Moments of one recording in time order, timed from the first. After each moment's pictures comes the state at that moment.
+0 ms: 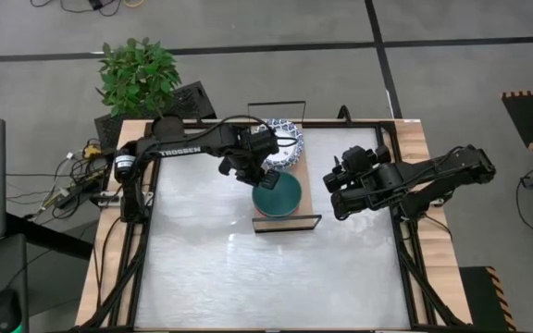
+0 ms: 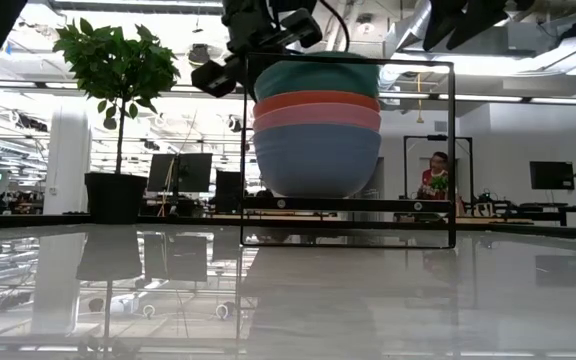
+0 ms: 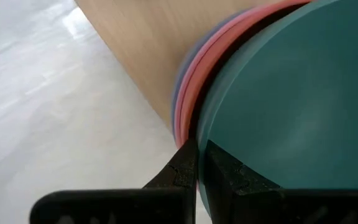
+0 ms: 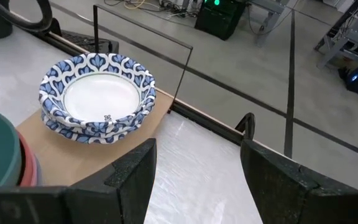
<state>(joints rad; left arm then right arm) 0.21 1.89 1.81 -1.16 0.18 -0.92 0.27 1.35 1.35 -1.46 1.10 1.18</state>
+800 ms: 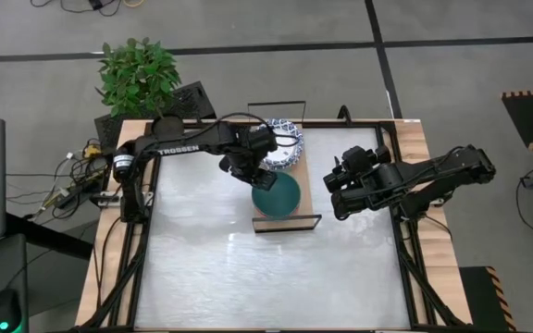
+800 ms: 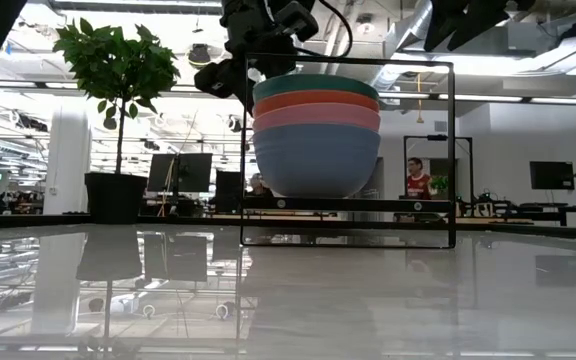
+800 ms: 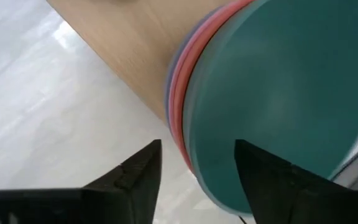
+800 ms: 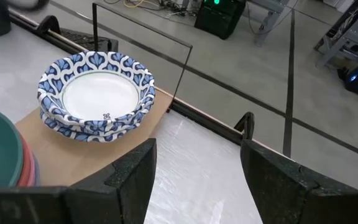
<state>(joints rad) 0.23 1.87 1.81 -1.16 0.21 -0.78 0.27 1.35 1.35 -1.46 1.10 1.18</state>
